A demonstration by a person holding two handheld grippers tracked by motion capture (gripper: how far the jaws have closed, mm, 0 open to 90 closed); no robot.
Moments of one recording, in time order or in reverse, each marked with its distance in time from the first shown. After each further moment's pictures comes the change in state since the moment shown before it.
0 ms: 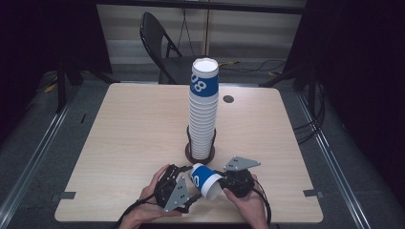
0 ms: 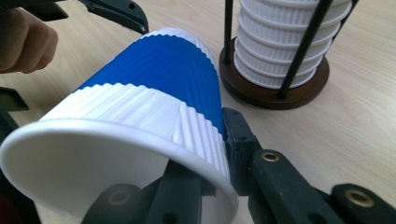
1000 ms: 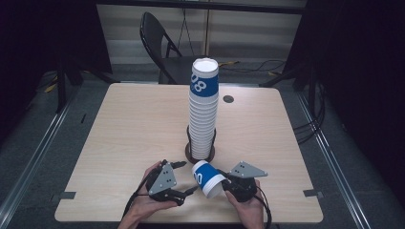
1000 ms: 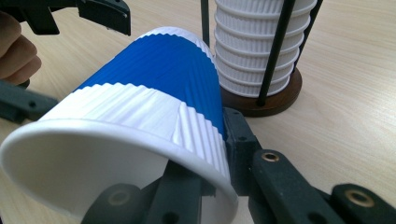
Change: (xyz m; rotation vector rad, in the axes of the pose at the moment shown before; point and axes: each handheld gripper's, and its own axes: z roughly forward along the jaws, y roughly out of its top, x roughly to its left) left arm 0.021 -0.012 -0.009 -0.088 -0.051 -0.284; right arm 0.003 -0.020 -0.003 -0.139 -0.089 0.036
